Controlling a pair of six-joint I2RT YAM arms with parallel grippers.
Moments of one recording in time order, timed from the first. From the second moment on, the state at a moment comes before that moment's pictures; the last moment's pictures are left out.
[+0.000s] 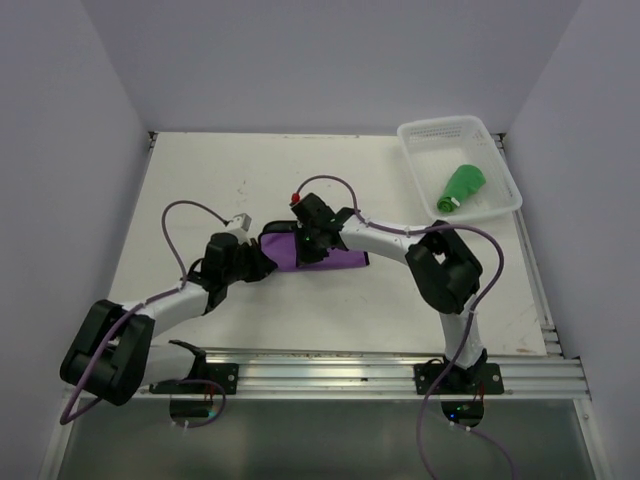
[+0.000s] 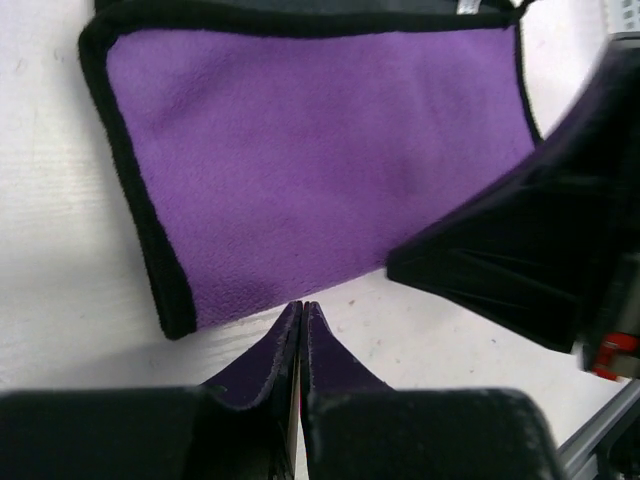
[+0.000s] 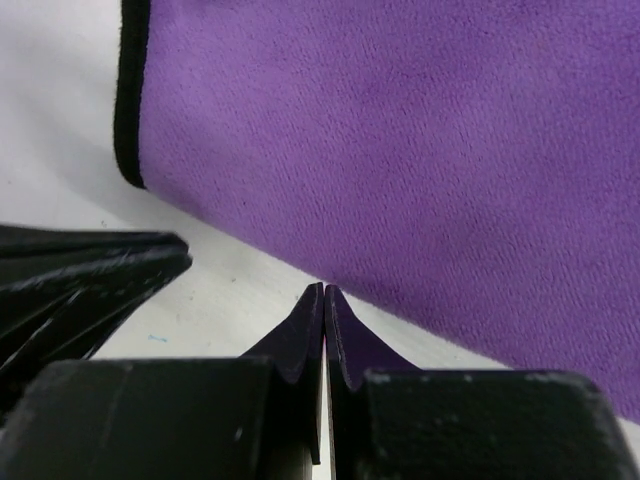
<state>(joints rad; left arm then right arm) -0.36 1.27 0.38 0.27 0.21 -0.61 0.83 2.00 1.44 -0.45 -0.11 0.58</state>
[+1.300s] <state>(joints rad) -0.36 1.31 0.39 0.30 0.18 -0.60 0.83 2.08 1.46 -0.42 -0.12 0.59</state>
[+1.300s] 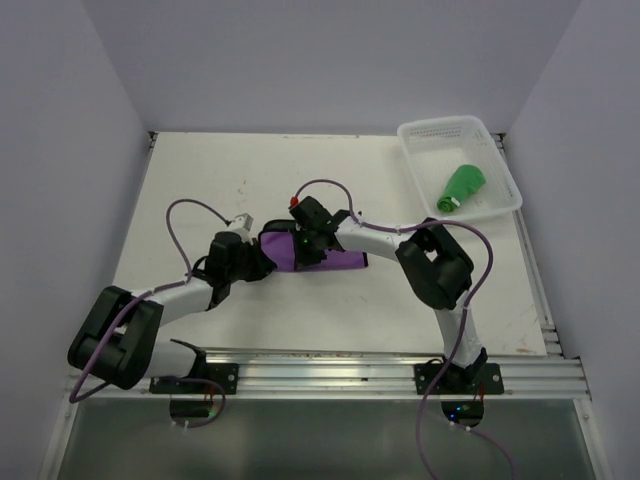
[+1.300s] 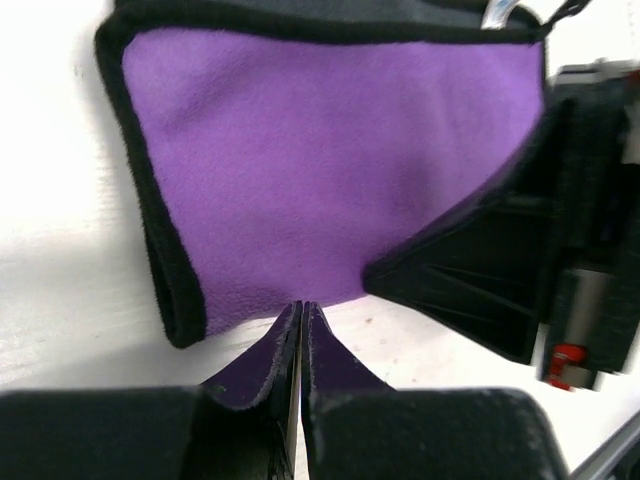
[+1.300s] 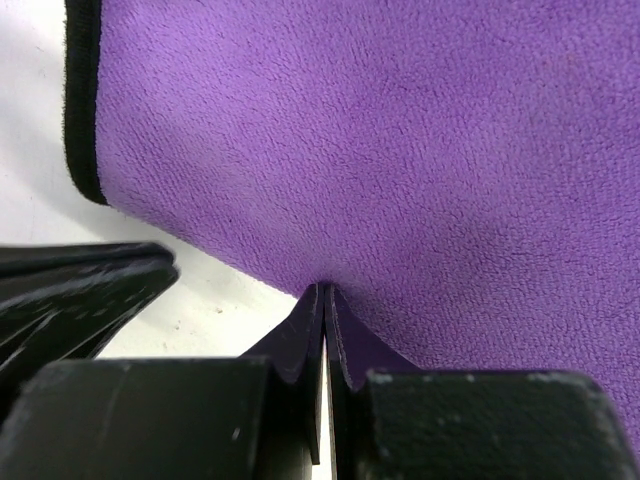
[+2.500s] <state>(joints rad) -0.36 1.42 0.45 0.25 0.03 -0.63 0.72 1.88 1.18 -0.37 -0.13 0.59</state>
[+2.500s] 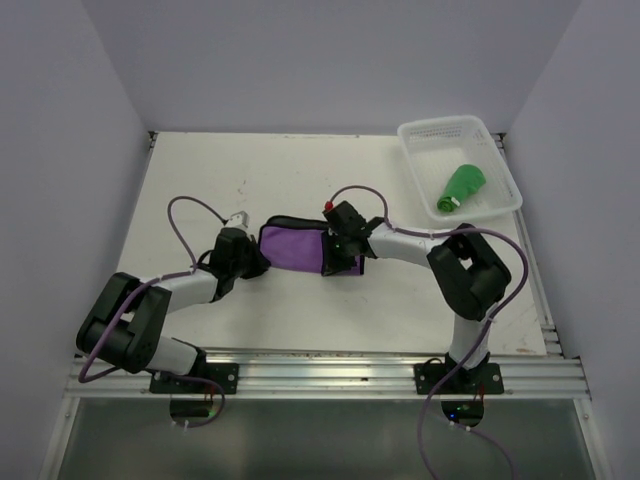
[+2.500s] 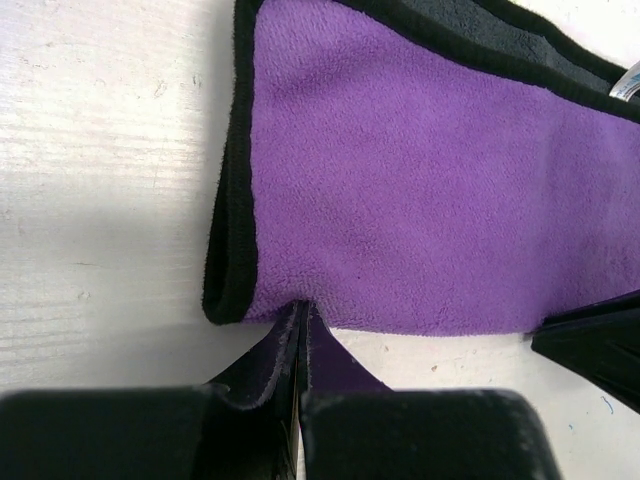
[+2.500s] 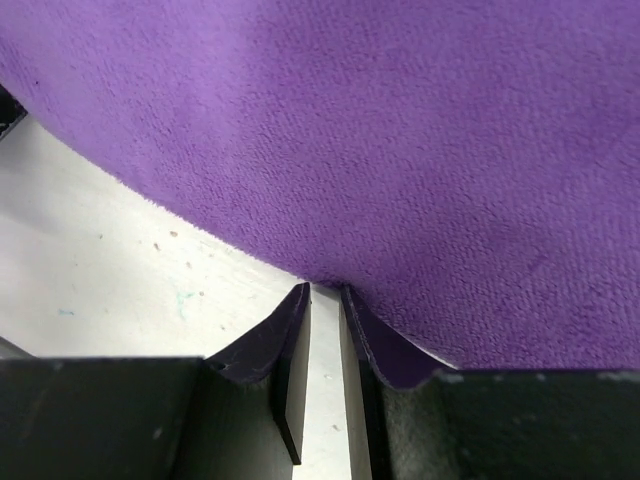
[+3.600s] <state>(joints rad) -0.36 1.15 0.46 0.05 0.06 -0.58 0.47 1.65 1.06 -0.45 -0.04 0.53</state>
